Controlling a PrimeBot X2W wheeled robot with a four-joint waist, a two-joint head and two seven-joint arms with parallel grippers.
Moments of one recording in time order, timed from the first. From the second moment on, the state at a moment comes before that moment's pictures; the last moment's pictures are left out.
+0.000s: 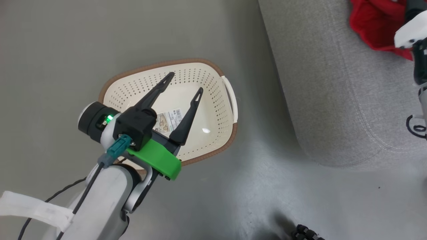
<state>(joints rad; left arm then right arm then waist) -0.45 0.26 -0.64 -0.09 -0.38 0.00 -0.04 -0.89 -0.34 0.16 0.77 0.35 0.02 -0.22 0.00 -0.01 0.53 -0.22</state>
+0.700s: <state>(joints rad) -0.36 0.22 -0.57 0.01 -0.47 0.03 -0.16 -0.73 -0.35 0.17 0.70 0.32 0.06 -0.25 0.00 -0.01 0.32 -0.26</state>
